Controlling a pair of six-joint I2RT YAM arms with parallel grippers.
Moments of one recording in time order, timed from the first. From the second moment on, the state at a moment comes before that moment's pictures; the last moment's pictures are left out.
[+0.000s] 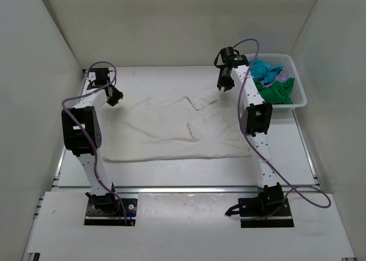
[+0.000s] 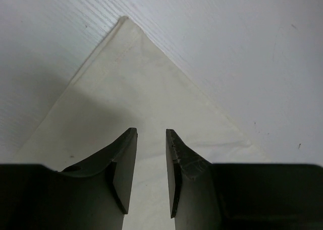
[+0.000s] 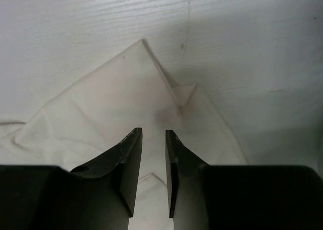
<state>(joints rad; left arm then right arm) 0.08 1.98 1.46 -0.35 -0.07 -0.72 0.21 2.68 2.81 -1.21 0.11 0.39</state>
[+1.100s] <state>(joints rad) 0.09 2.01 1.52 -0.36 -0.07 -0.72 0.12 2.75 2.81 -1.21 -0.14 0.39</state>
